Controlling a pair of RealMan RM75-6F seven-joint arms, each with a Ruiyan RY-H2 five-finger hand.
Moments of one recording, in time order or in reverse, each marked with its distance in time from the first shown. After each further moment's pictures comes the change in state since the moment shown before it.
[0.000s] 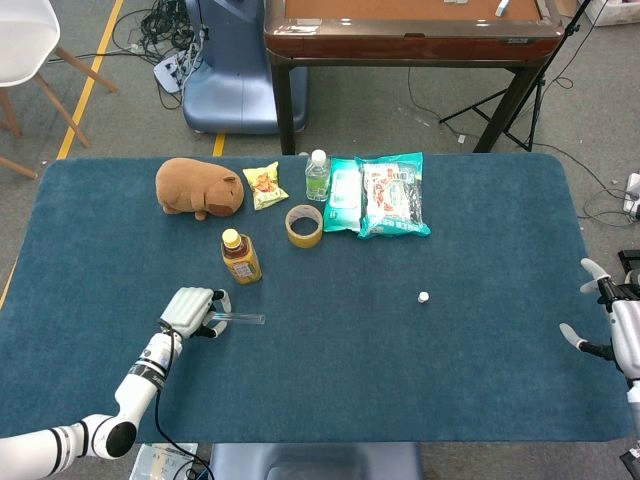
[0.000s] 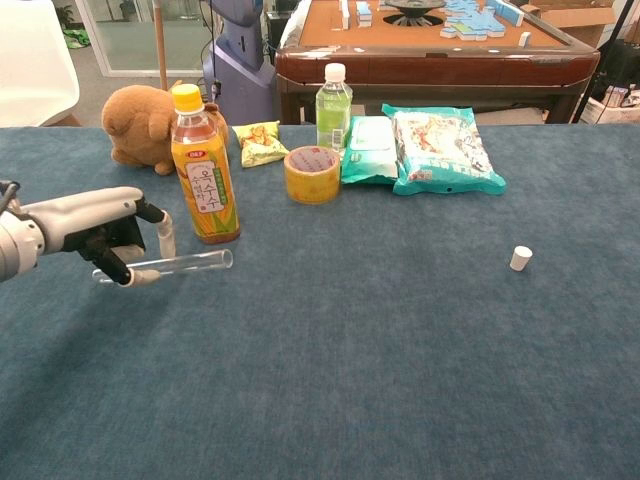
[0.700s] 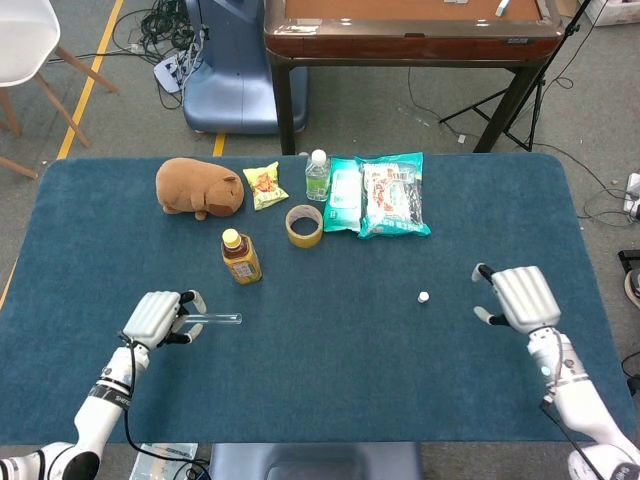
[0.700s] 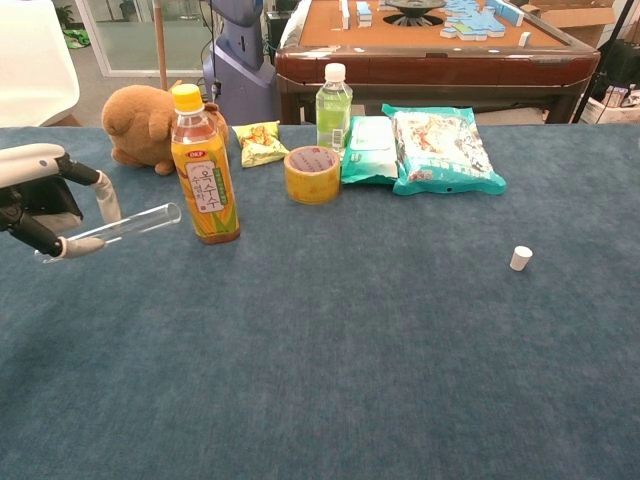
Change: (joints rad) left arm 0.118 0.183 0.020 -0.240 0.080 0.148 -0.035; right arm 0.295 -0.161 0.037 0.034 0.079 -0.337 -0.326
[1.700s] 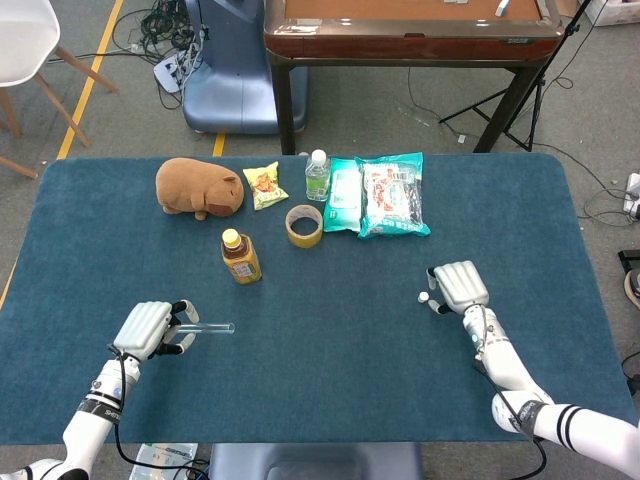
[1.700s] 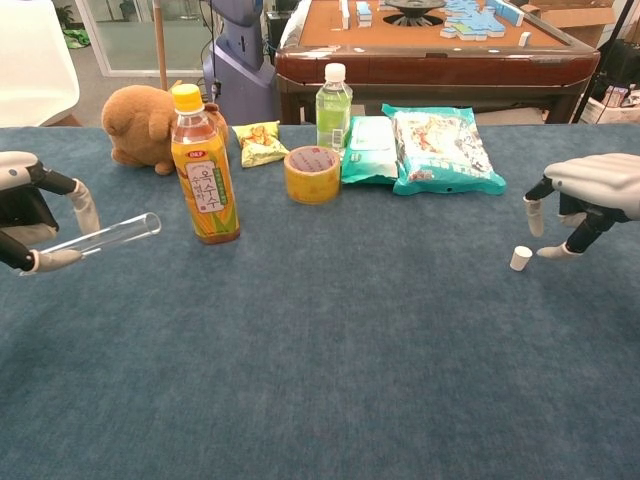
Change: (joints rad) left arm 0.052 0.031 0.029 -0.044 0.044 0.033 -0.007; right arm 0.233 -0.357 -0.013 0.379 0.271 -0.223 -0.119
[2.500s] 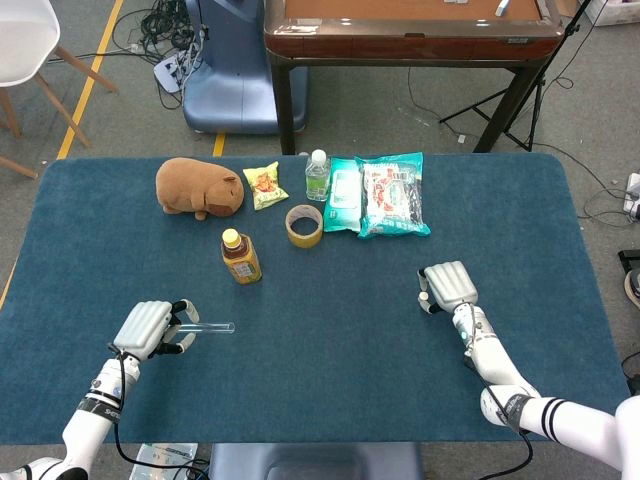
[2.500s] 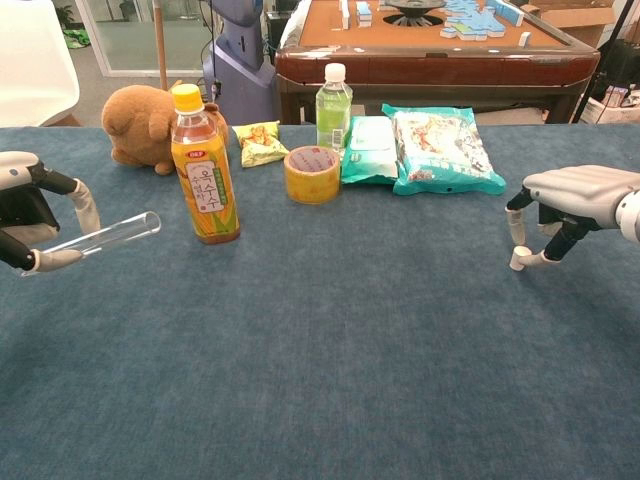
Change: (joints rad) left arm 0.002 0.004 -0.007 0.005 0.006 -0.013 -0.015; right arm 0.048 -0.057 -0.021 0.064 0.036 -0.021 0.011
